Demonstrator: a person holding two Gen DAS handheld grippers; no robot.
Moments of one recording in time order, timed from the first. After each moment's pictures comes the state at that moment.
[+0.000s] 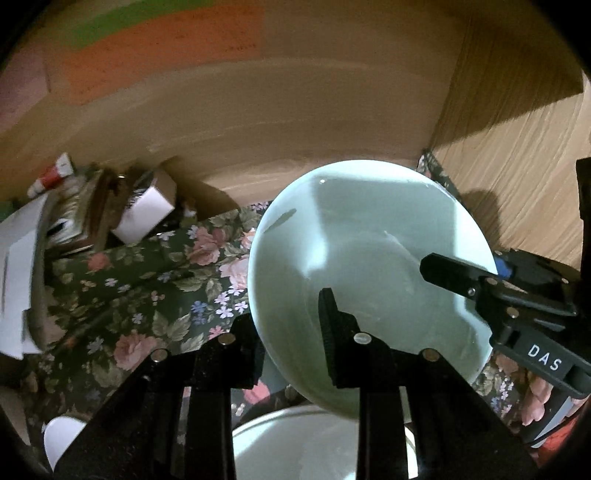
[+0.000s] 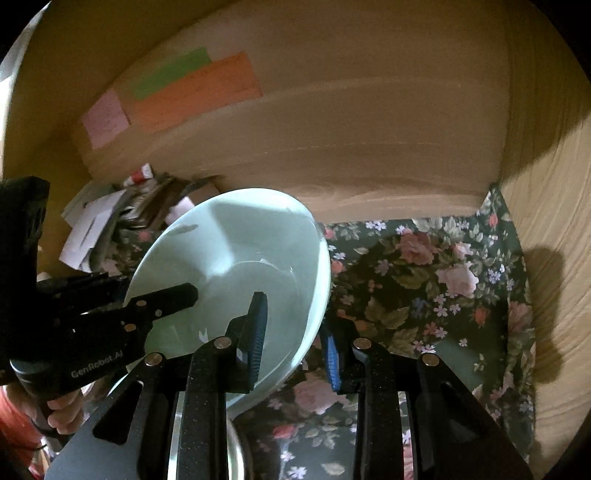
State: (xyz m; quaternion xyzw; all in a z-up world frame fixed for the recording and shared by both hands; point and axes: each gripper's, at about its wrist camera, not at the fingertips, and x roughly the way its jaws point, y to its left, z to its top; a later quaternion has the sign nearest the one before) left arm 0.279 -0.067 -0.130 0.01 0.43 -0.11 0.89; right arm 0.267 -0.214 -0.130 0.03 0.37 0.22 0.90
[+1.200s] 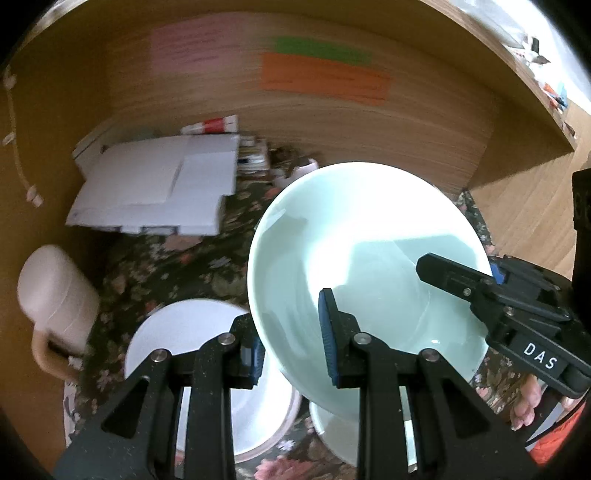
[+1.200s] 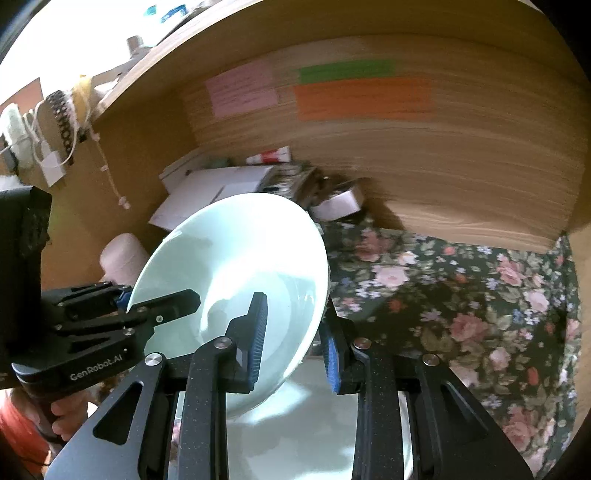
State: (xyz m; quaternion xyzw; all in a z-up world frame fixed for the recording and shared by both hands) left arm 0.146 0.066 -0.101 -0.07 0.39 -0.01 0.92; right arm 0.179 -0.088 -0.109 -0.01 0.33 0.33 0.88
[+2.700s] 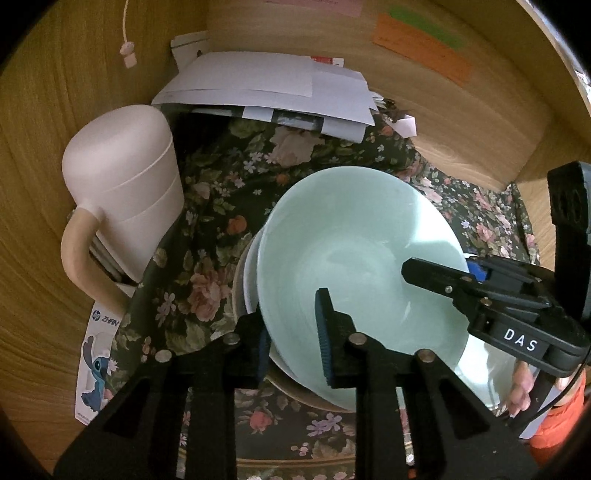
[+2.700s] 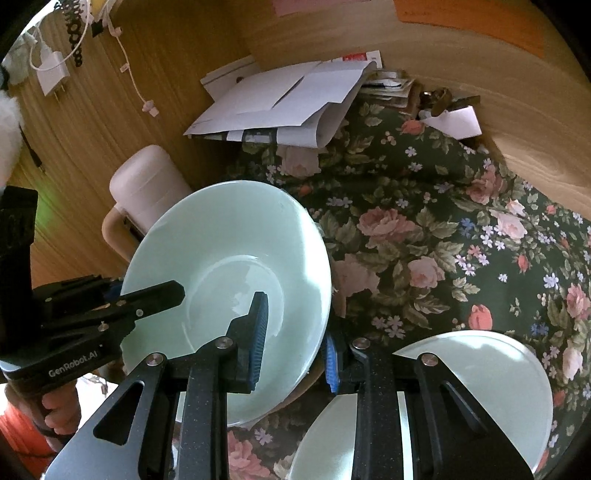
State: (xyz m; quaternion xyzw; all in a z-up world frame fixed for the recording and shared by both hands) left arm 0.097 0.163 -0.170 -0.12 0.44 0.04 0.89; right arm 0.169 0.017 -0.187 -0.04 0.41 0.39 0.82
